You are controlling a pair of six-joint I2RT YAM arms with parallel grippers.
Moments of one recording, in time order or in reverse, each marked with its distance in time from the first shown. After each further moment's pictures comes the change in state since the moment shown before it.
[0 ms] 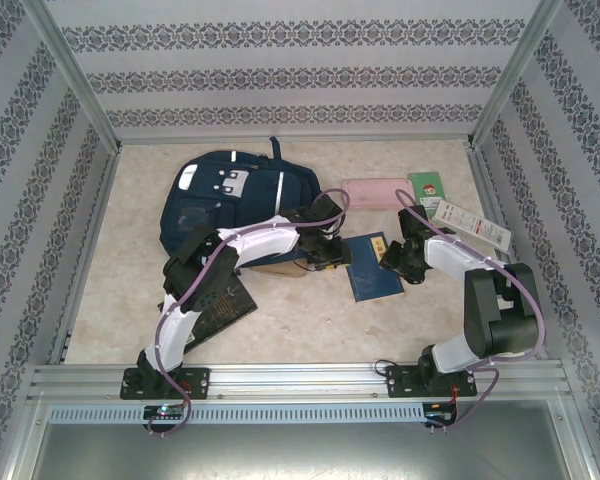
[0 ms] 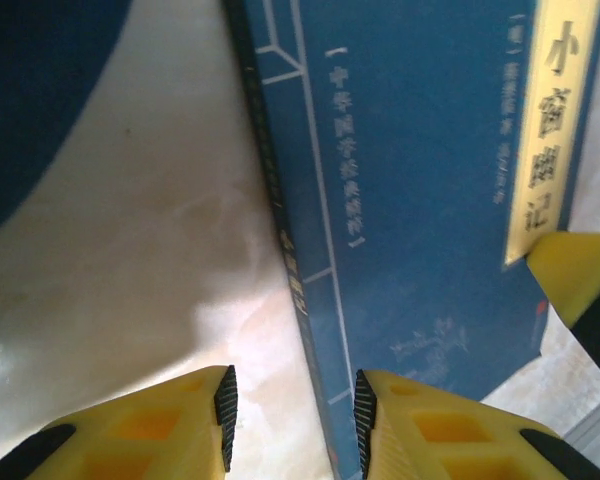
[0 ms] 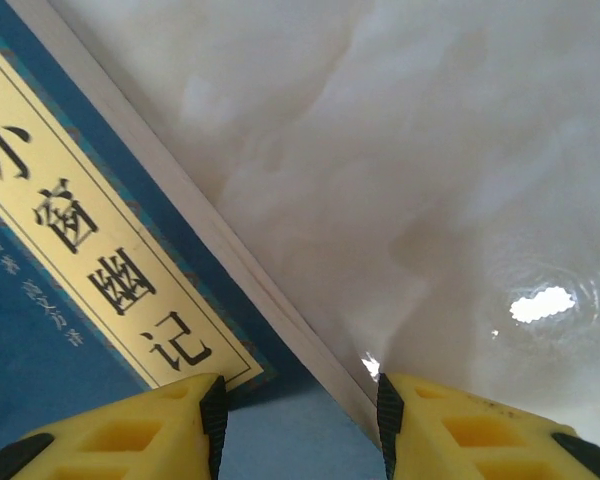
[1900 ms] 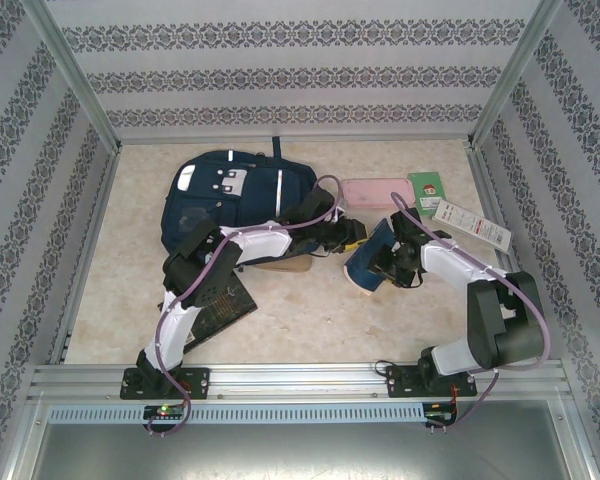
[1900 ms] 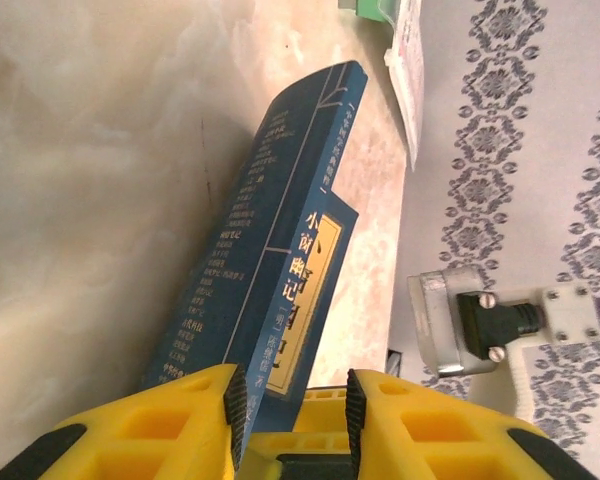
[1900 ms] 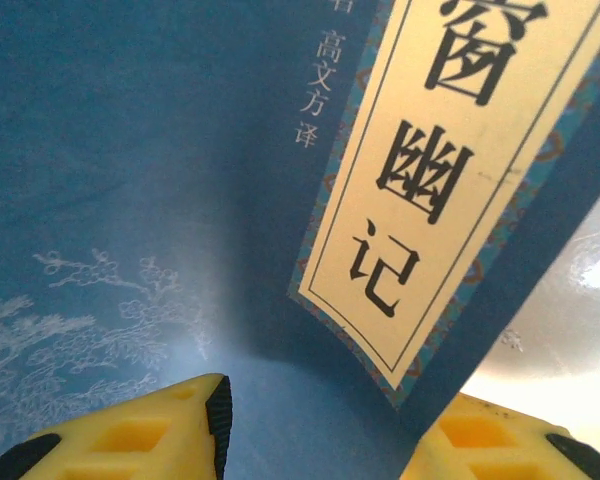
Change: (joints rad) left arm 0.045 0.014 -0.108 0.614 0.188 -0.209; right arm 0.071 -0.069 -0.018 -0.022 -0.160 0.047
